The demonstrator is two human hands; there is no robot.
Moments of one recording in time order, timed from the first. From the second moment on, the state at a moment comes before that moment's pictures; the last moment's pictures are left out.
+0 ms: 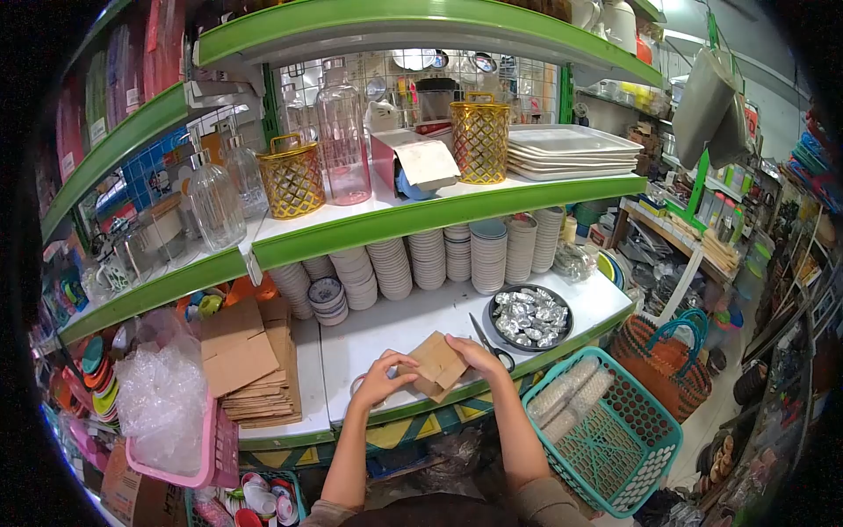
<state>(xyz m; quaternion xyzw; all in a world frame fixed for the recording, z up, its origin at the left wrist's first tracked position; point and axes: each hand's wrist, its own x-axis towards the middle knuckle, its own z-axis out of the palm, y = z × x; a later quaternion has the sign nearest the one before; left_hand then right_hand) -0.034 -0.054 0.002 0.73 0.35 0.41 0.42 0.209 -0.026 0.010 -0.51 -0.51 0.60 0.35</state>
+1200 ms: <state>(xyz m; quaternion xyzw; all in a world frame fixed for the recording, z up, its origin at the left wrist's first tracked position) 0.004 -0.056 -0.037 0.69 0.44 0.50 0.29 0.215 -0.044 -0.040 -0.33 -0.57 0.54 0.52</state>
